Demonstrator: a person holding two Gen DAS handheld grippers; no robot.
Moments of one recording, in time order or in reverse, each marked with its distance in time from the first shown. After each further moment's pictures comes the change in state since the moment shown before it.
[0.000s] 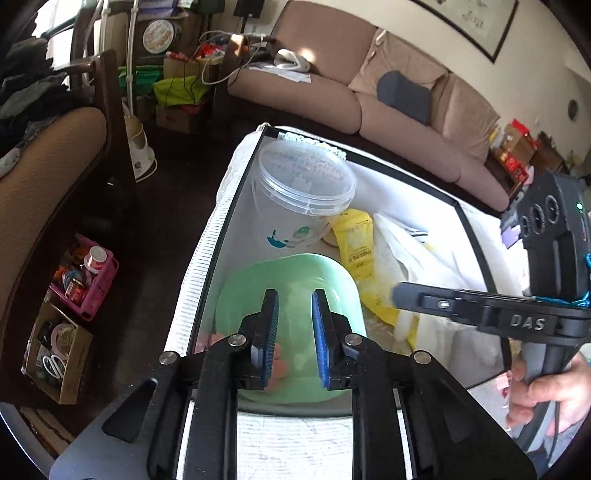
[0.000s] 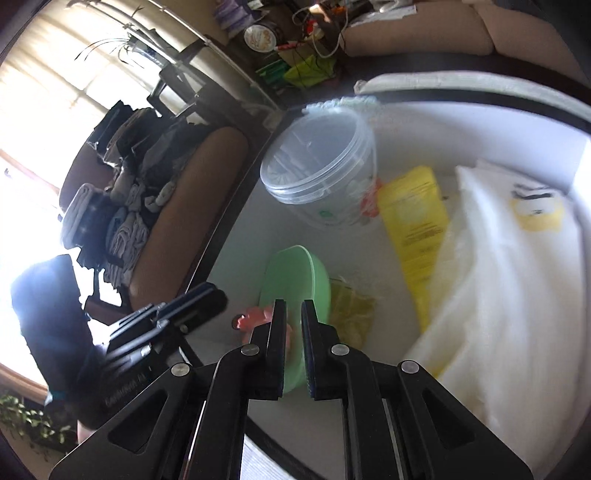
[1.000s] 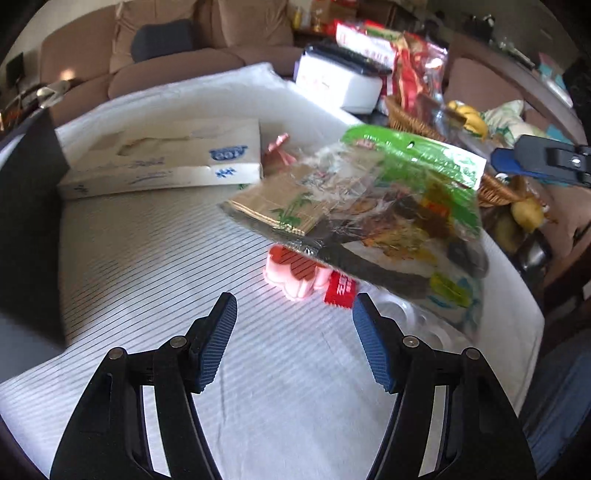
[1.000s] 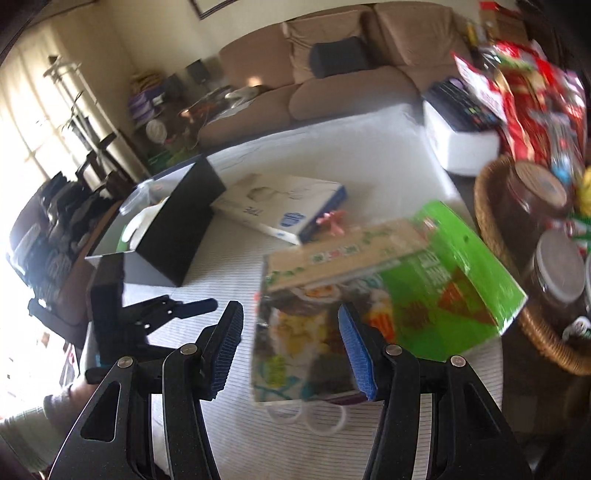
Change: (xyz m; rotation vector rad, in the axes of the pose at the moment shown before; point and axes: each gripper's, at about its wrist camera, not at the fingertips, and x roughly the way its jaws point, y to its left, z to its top) left arm 0.089 -0.391 -0.229 0.630 0.183 -0.330; right arm -0.364 -0.215 -0.291 0.147 -0.367 -0.382
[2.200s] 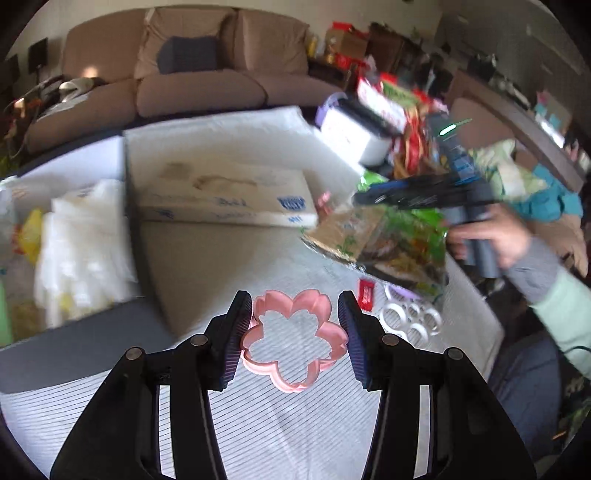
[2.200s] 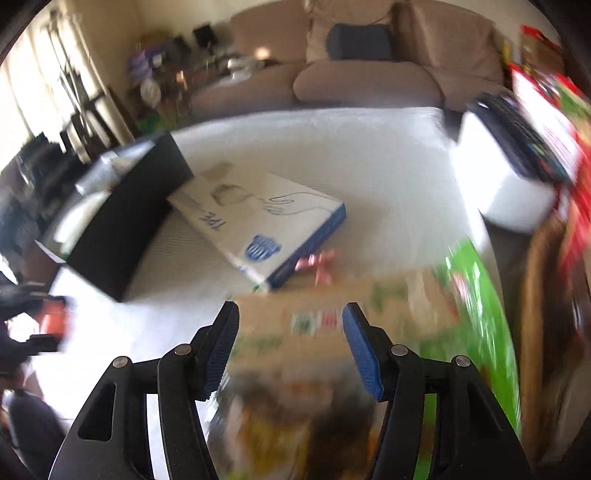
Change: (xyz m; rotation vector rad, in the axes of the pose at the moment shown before) left arm -0.142 0.088 0.014 -0.093 -0.093 -0.036; right arm 0.129 -0.001 0.085 -0.220 0.137 -0.117
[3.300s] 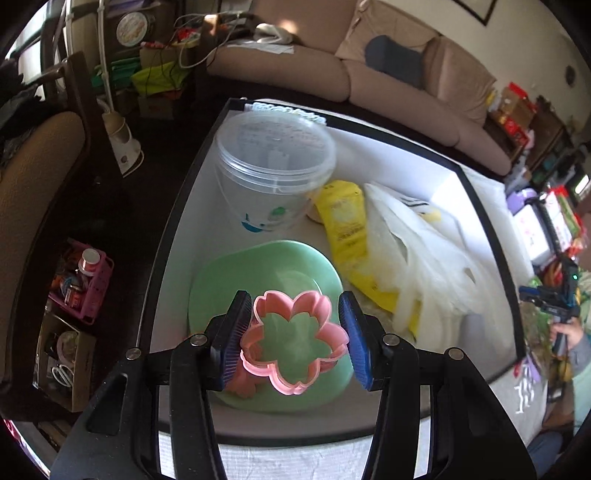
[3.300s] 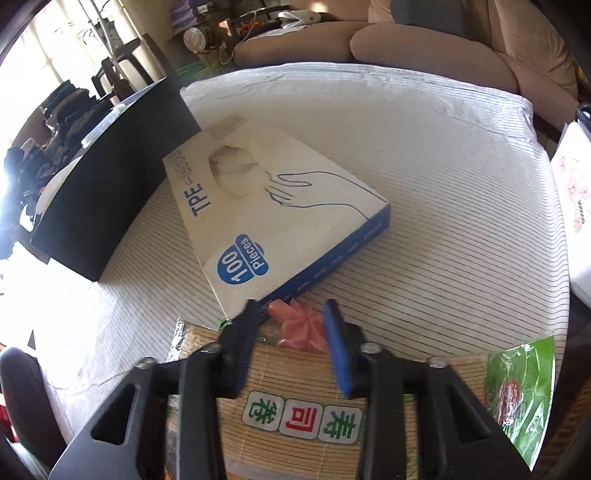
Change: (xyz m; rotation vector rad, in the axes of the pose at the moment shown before) left arm -0.065 0.311 -0.018 -0.471 0.026 0.372; right arm 0.084 -0.025 0.028 -0.118 0.131 0.202
